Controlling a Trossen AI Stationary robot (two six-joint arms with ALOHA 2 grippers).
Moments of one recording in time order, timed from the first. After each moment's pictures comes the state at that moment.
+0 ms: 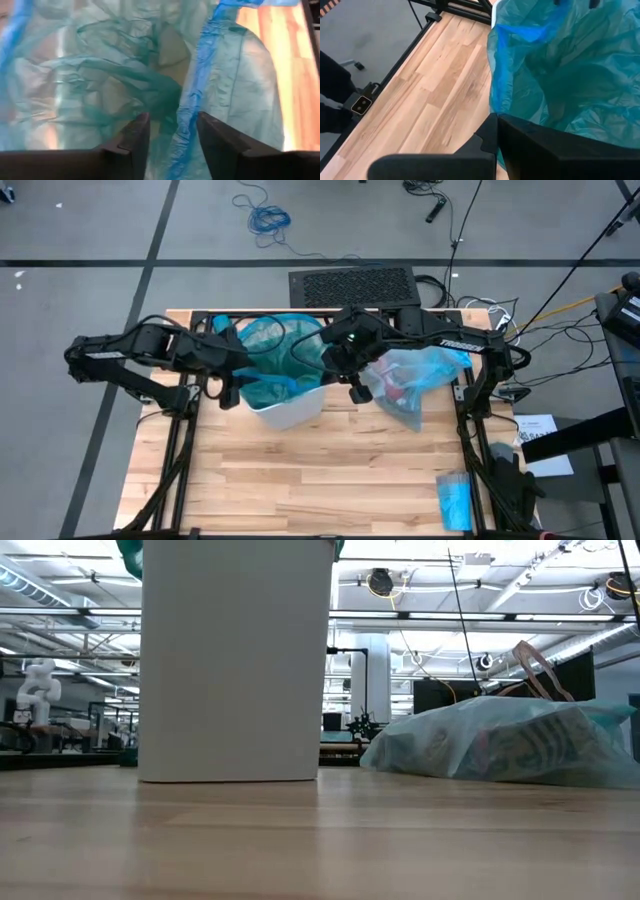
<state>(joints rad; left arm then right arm) -0.10 1.11 1.46 -1.15 -0.18 -0.12 -0.06 1.79 2.08 -1.08 -0.32 -0.33</state>
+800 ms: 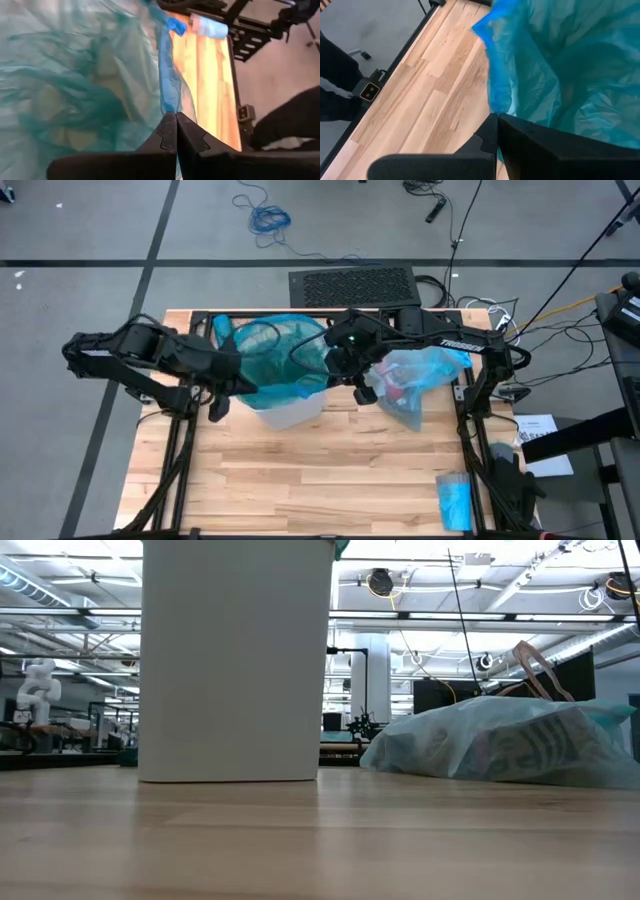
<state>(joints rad) -0.21 1.13 1.55 -1.12 -0.04 -0.36 -0.06 1.79 2.08 -1.16 -0.32 -0.33</state>
